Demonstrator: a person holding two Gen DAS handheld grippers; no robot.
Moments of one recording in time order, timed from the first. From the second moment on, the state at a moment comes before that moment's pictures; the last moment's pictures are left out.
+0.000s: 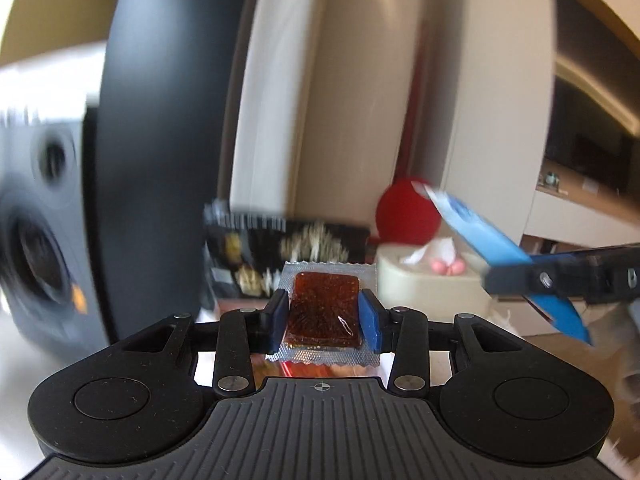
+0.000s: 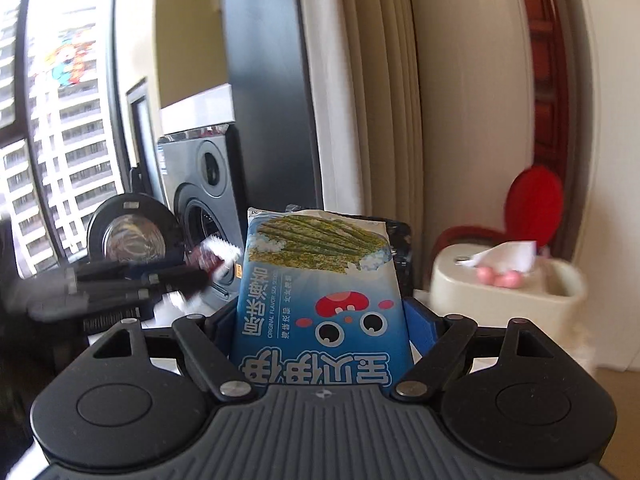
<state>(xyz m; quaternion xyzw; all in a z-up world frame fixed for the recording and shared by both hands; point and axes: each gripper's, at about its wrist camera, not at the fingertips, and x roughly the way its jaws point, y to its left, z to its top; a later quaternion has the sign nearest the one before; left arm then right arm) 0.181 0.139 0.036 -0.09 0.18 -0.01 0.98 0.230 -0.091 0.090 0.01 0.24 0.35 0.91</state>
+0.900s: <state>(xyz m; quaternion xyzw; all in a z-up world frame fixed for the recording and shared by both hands) 0.179 0.168 -0.001 -0.19 0.22 -0.06 0.95 0.312 -0.050 0.042 0.03 0.28 0.35 0.89</state>
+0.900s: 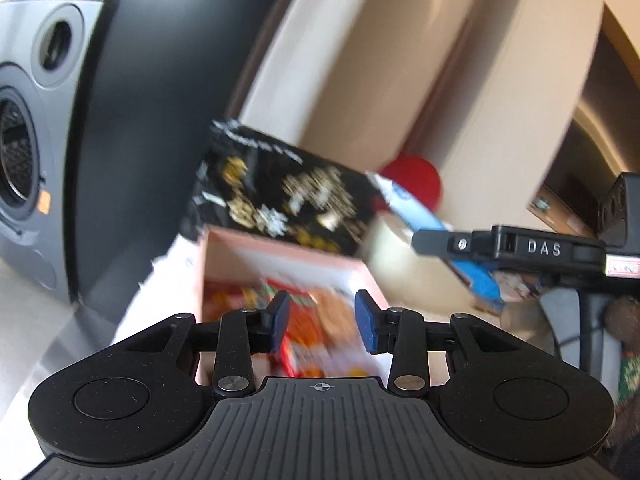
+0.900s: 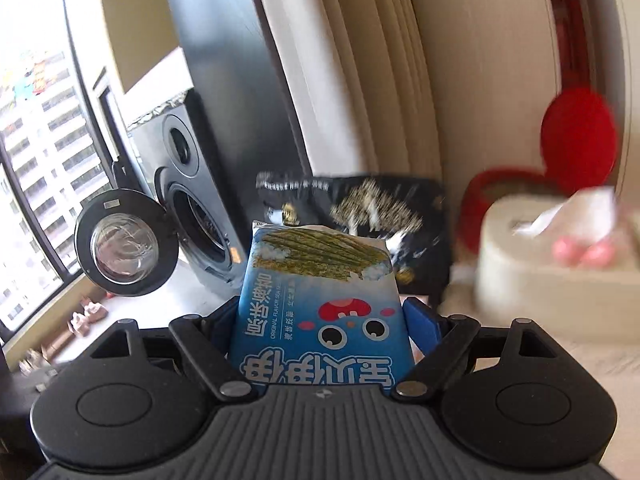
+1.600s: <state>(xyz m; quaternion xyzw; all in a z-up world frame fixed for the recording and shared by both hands) 0.110 0.118 -0.042 -0.17 0.30 -0.08 0.93 0.335 0.004 -0.004 0.06 0.38 0.35 0.86</state>
